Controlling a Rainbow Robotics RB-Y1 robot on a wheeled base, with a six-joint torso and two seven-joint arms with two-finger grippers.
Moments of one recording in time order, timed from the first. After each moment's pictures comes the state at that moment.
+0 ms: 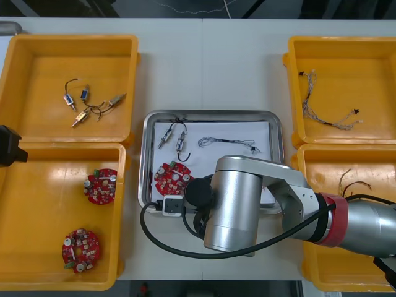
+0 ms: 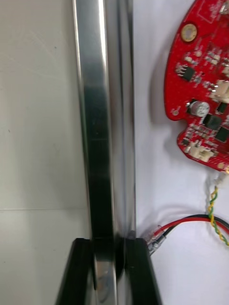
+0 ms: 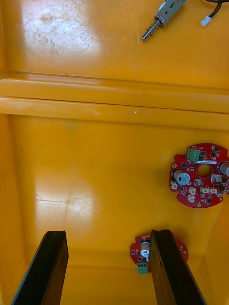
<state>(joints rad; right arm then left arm) -0.74 -0.47 1.11 -1.96 -0.45 1.57 1.69 -0.21 0.87 0.26 -2.18 0.91 1.91 -1.09</state>
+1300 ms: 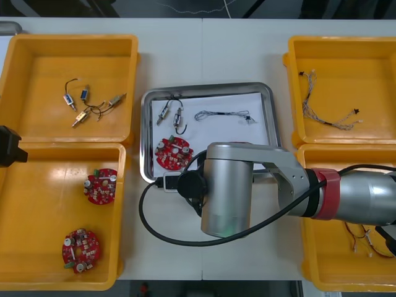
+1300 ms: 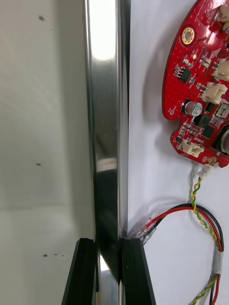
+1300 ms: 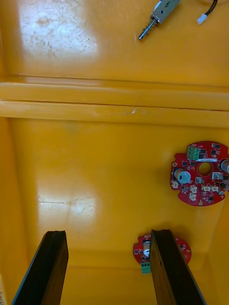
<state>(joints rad) -0.92 -0.50 1.21 -1.86 -0.37 1.50 1.69 -0.21 0.87 0.26 -2.18 0.91 1.91 -1.12</state>
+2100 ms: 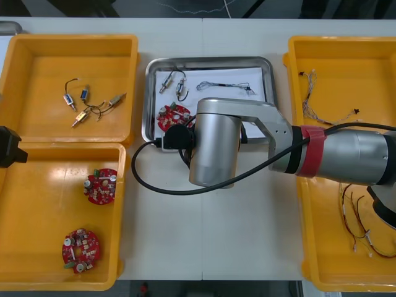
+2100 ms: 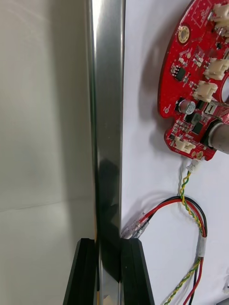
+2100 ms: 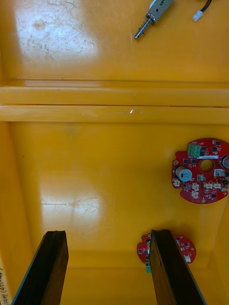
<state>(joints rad) -1.12 -0.47 1.21 -1.64 -0.44 1.41 1.69 -0.21 0.87 0.26 -2.18 0.91 1.91 -1.15</state>
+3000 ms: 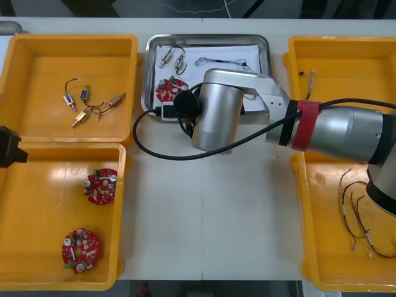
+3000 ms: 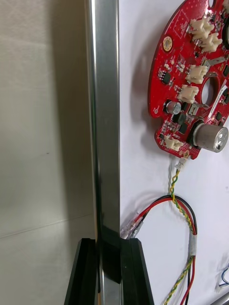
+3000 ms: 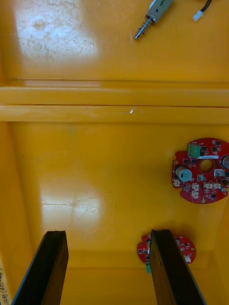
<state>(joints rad) -1.20 -0.45 1.20 -1.40 -0.44 1.16 1.73 -0.21 0.87 0.26 -2.18 0.91 1.91 -1.15</state>
